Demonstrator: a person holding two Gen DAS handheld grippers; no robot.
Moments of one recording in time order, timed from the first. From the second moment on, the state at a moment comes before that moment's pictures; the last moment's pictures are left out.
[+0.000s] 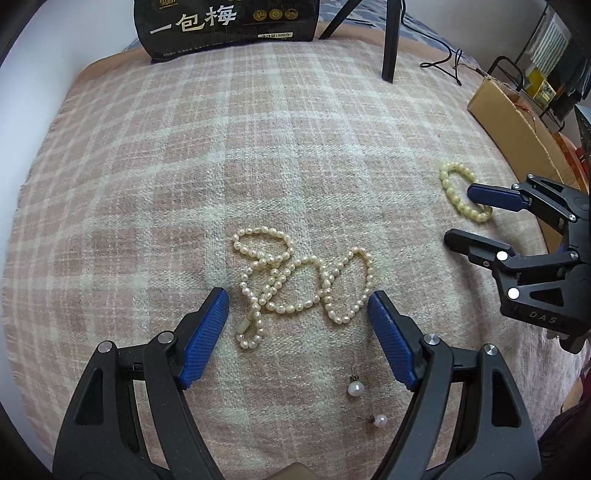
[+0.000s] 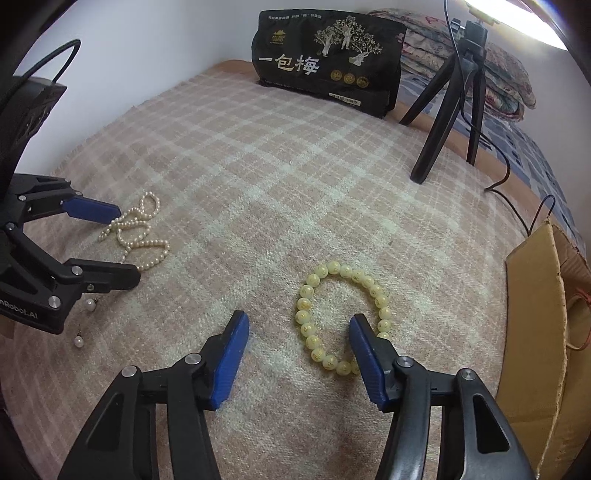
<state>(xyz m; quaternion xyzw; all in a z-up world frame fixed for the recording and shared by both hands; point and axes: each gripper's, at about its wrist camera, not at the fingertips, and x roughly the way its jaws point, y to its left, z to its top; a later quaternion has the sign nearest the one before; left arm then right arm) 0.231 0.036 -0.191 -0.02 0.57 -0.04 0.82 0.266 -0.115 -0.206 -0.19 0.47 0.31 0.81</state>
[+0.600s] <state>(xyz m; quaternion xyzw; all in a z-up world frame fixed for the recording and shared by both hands) 0.244 0.048 -0.191 -0.05 0.56 0.00 0.82 0.279 -0.125 -0.207 -0.18 0.49 0.29 0.80</state>
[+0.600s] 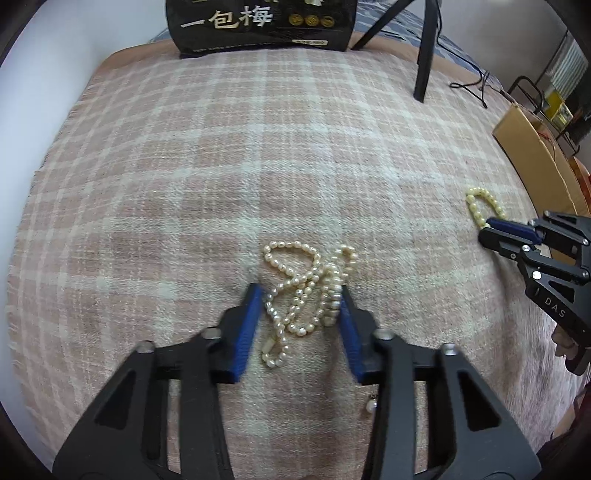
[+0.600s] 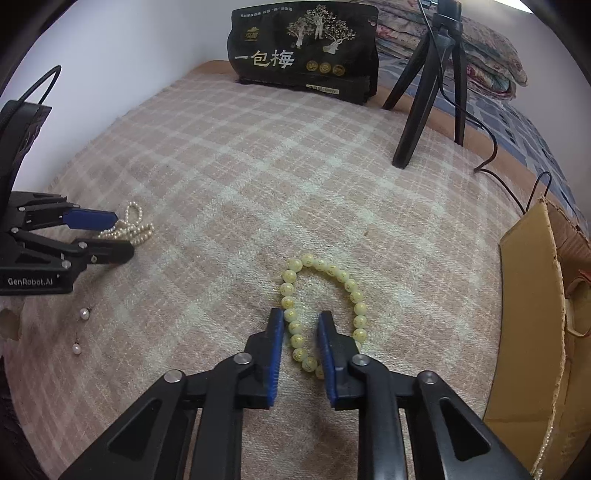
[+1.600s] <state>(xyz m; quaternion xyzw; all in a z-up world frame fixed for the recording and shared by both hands) 0.204 0.059 -0.104 -0.13 0.48 -0.02 0.87 0.248 -0.146 -0.121 -0.14 0.42 0.29 0.85</state>
